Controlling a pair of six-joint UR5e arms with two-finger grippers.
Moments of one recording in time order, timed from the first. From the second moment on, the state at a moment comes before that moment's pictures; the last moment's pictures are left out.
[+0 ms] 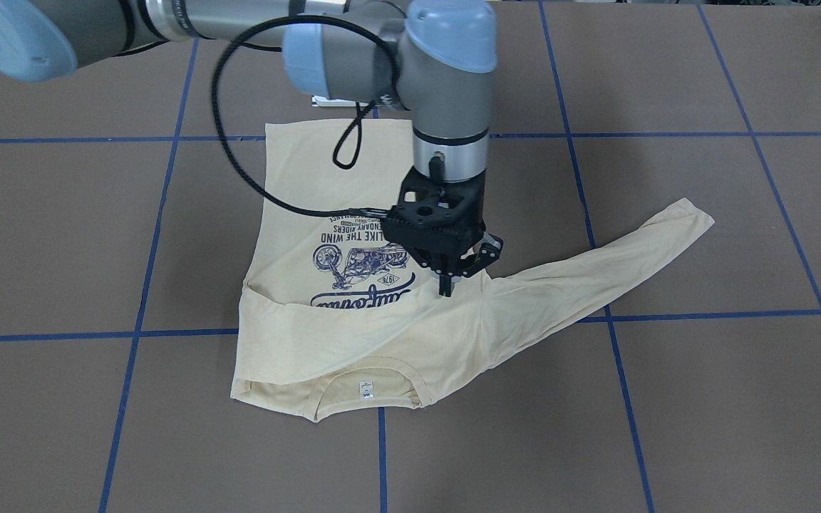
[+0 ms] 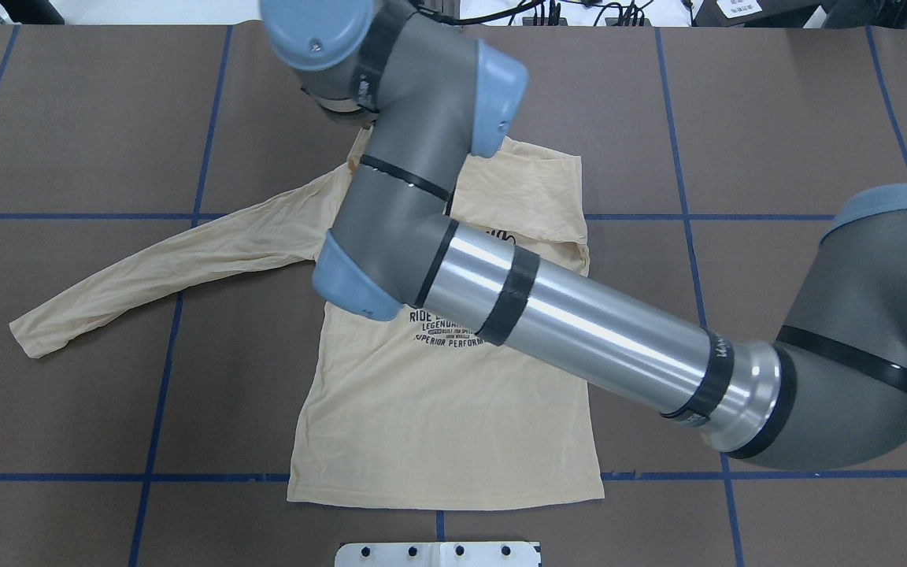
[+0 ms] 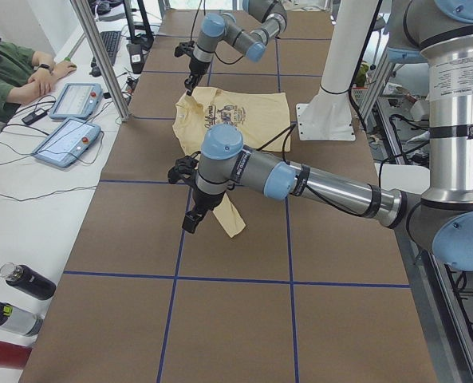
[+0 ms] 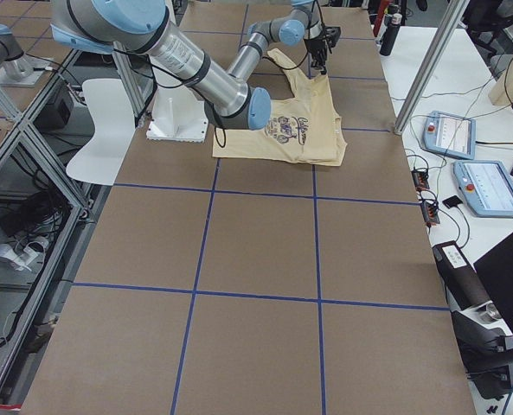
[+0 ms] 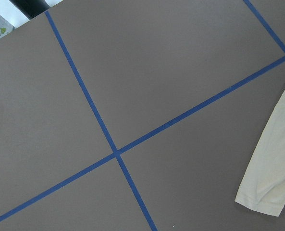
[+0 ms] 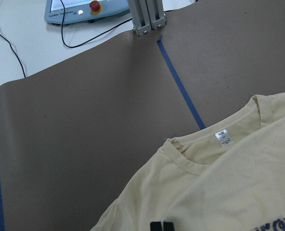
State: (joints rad) left arm -1.53 -1.46 -1.95 -1.70 -2.28 0.21; right arm 0.59 -0.34 1.18 -1.54 1.58 1.57
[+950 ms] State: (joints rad) left arm -1.50 -1.55 -1.94 -1.70 -2.28 0.21; right arm 0.57 -0.18 0.94 -1.45 1.58 1.62
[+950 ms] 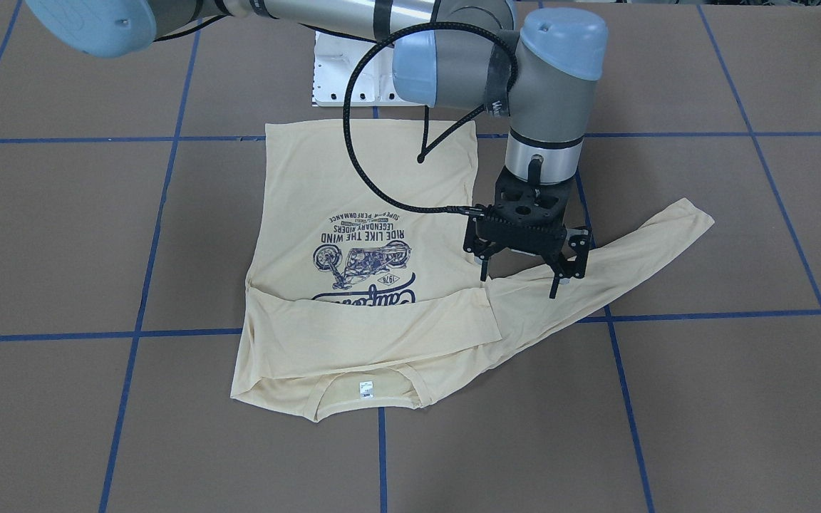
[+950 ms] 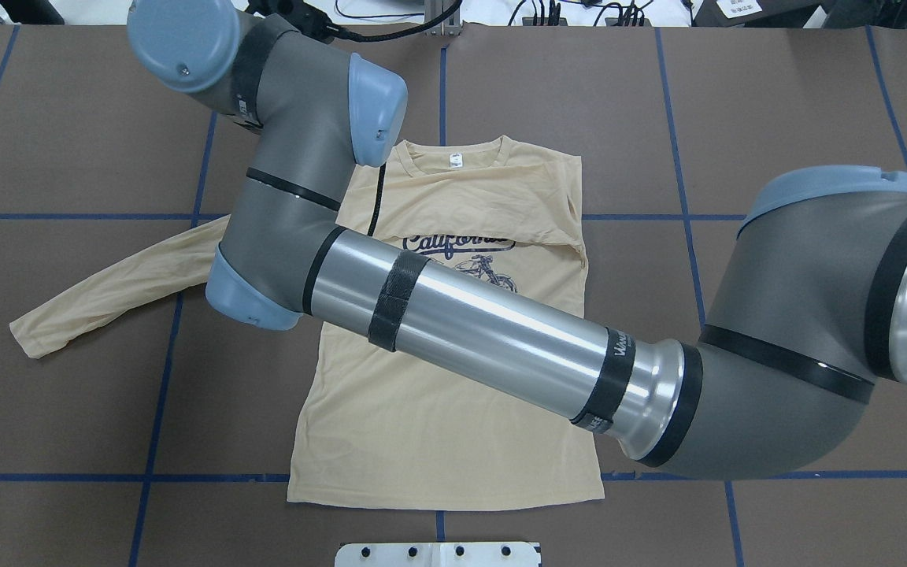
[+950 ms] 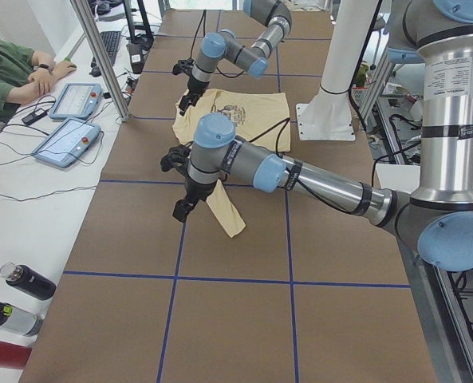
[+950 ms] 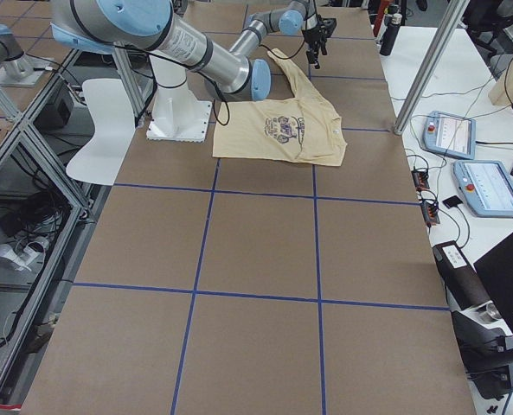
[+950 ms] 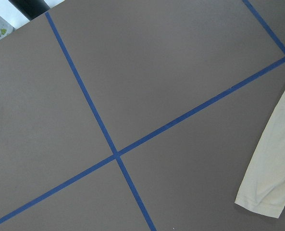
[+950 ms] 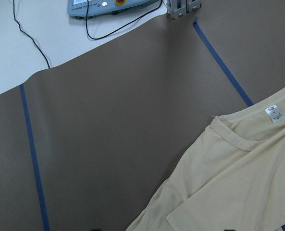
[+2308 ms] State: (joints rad) left arm -0.98 -1.29 -1.92 -2.29 -2.08 -0.37; right arm 0.99 -1.15 1.79 -1.51 2.08 0.87
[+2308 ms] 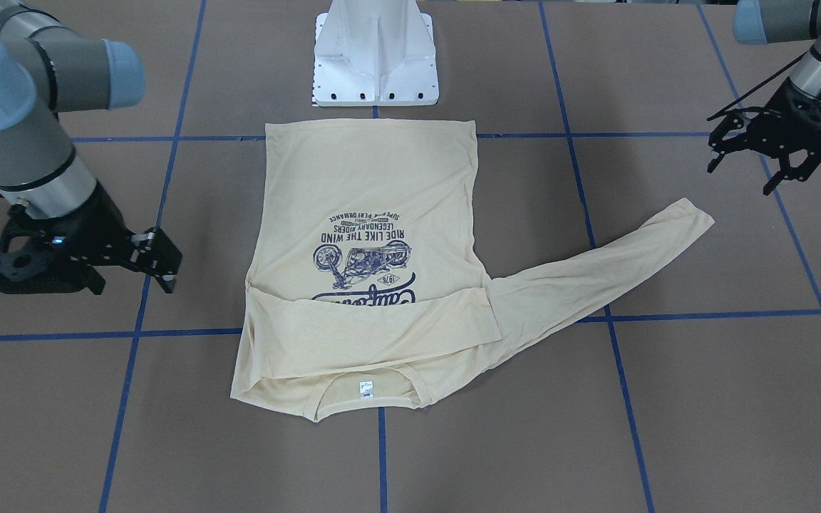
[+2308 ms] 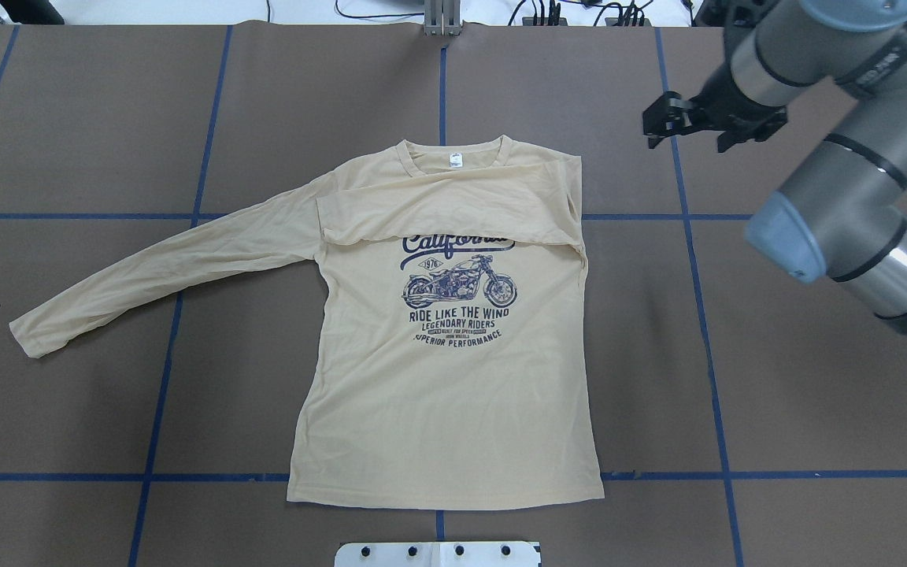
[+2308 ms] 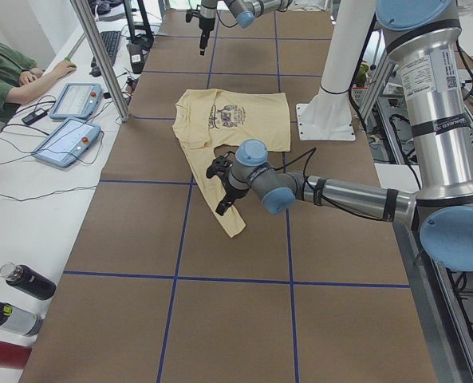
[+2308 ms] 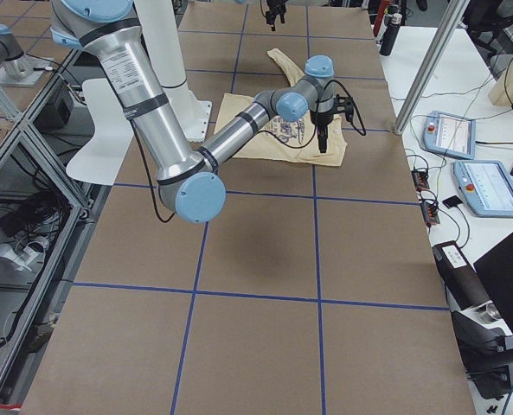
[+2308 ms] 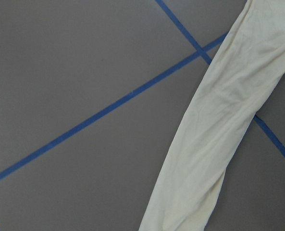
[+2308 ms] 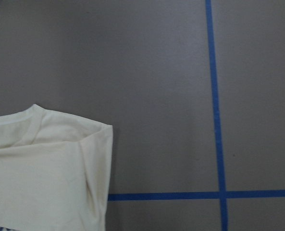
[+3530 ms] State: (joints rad) left arm -0.79 -1.35 -1.75 -2.37 -1.93 -0.40; right arm 1.25 -1.44 1.83 -1.49 2.25 0.41
